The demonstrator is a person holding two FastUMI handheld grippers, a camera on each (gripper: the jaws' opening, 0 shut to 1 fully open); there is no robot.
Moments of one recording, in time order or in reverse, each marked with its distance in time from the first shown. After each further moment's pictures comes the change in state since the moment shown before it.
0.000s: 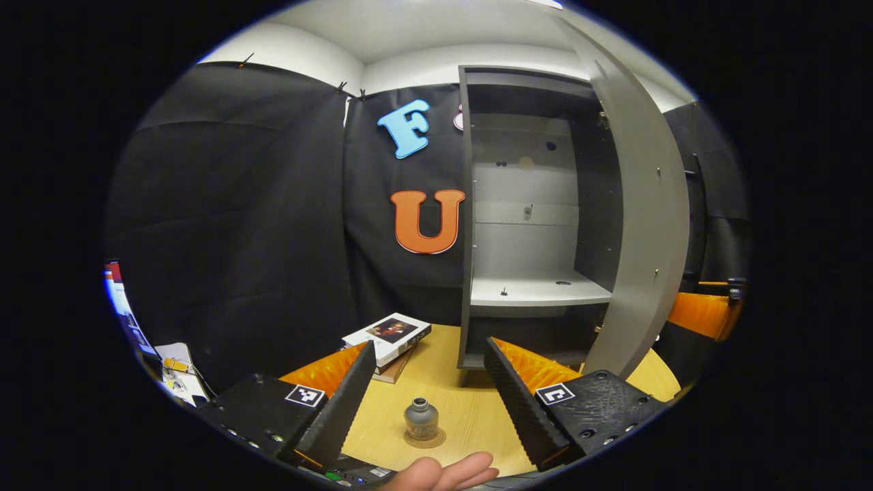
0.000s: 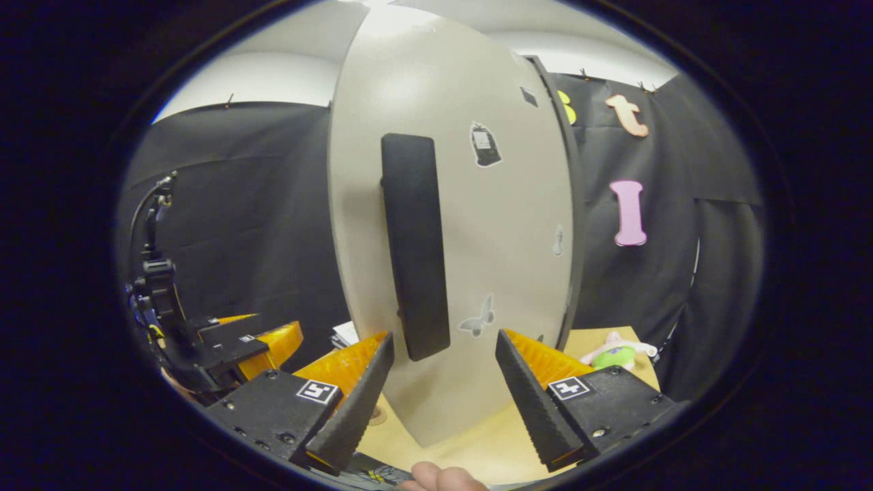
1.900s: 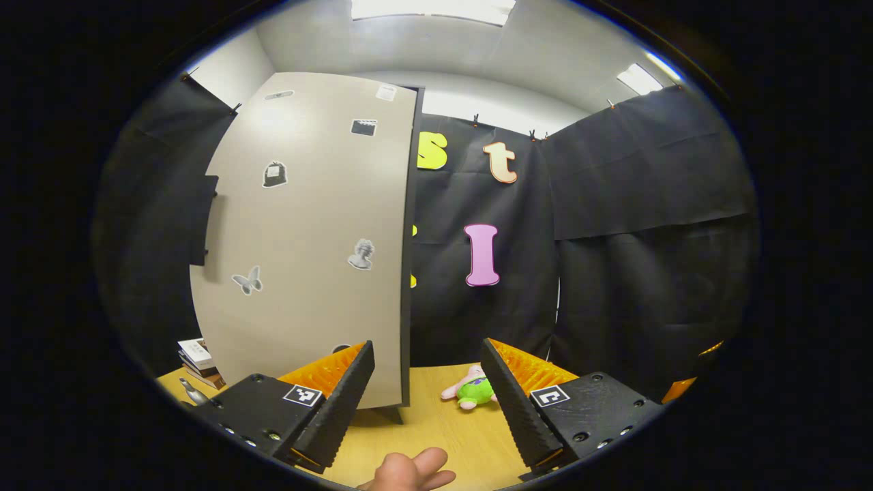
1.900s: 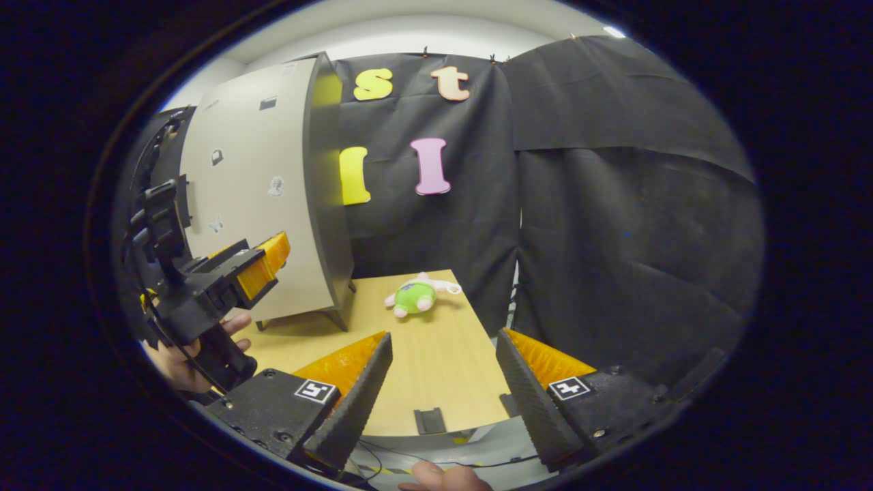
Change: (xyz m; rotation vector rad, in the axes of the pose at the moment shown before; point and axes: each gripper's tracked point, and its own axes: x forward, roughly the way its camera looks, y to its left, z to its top) left arm -0.025 -0.418 -0.024 0.027 -0.201 -0.408; right arm -0.256 -0.356 -0.129 0.151 0.152 -0.622
